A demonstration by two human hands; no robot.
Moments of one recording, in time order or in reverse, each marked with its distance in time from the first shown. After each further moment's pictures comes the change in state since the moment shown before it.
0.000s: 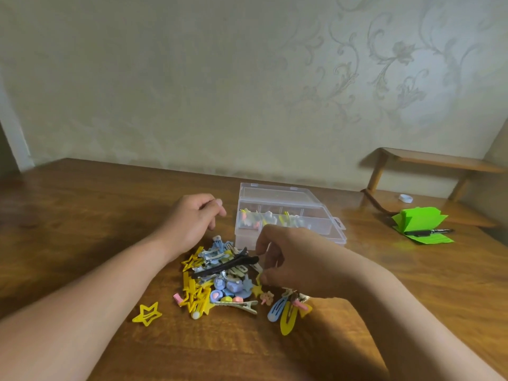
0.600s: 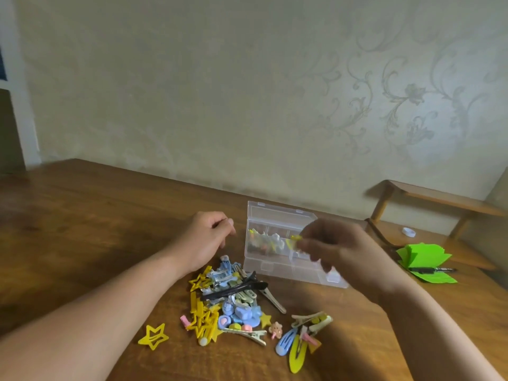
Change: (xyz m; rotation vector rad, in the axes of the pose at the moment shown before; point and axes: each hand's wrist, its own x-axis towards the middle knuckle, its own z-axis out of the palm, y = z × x) left_hand -0.002 0.003 -0.001 0.001 -0.018 -0.006; right_hand 0.001 0.031 -0.037 0.393 0.328 -0.011
